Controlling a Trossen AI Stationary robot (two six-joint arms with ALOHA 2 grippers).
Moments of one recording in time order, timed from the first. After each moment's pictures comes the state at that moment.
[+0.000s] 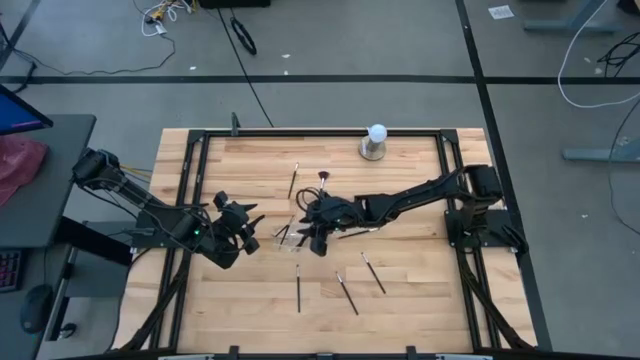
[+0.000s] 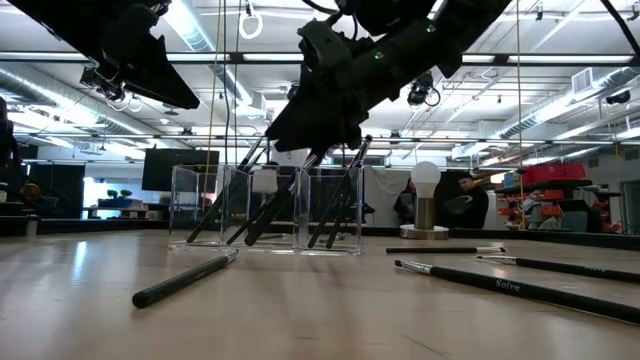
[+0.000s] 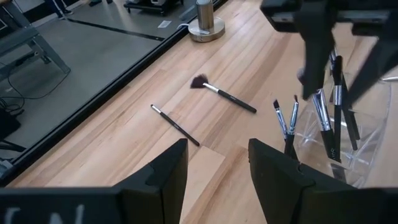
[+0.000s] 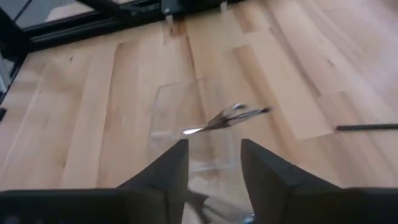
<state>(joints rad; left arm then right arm) -0.55 1.10 0.67 -0.57 -1.04 -0.76 0.08 1.88 1.17 0.13 0.07 0.25</state>
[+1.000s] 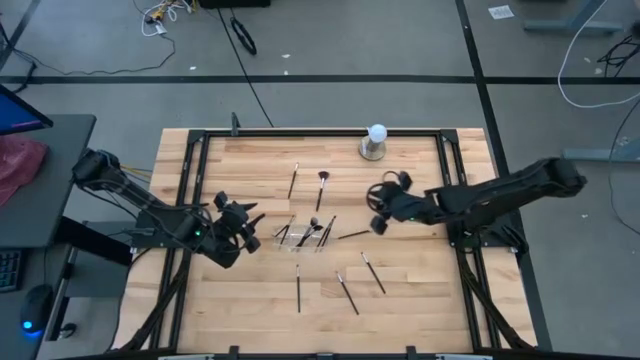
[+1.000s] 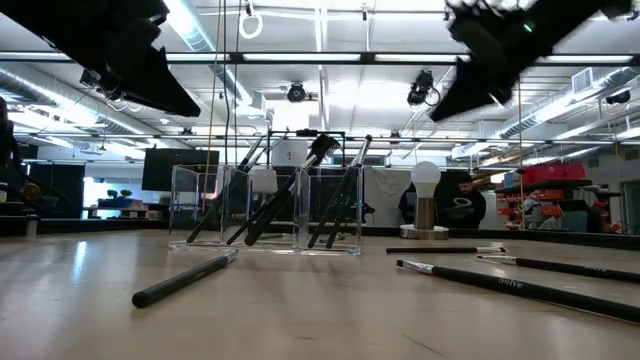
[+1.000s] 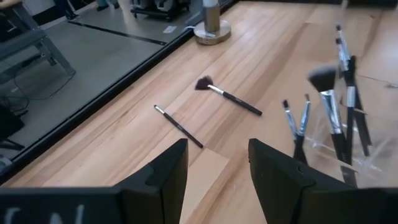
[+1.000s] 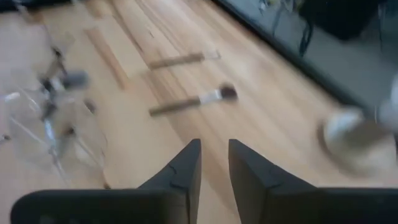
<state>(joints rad) -0.54 1.10 0.60 -0.48 -1.07 -0.76 0.17 1.16 0.72 -0.30 0.60 0.41</state>
